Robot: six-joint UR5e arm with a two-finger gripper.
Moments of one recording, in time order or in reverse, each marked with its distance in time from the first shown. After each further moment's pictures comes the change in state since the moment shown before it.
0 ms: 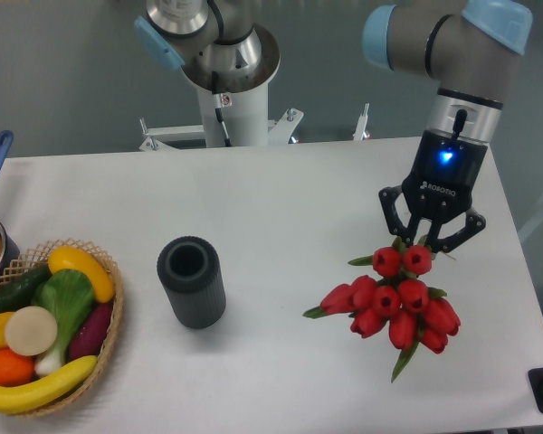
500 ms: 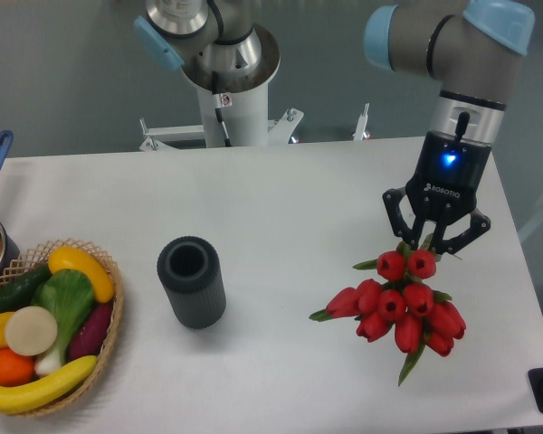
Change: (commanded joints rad) arm 0.008 0.000 0.021 -0.009 0.127 0.003
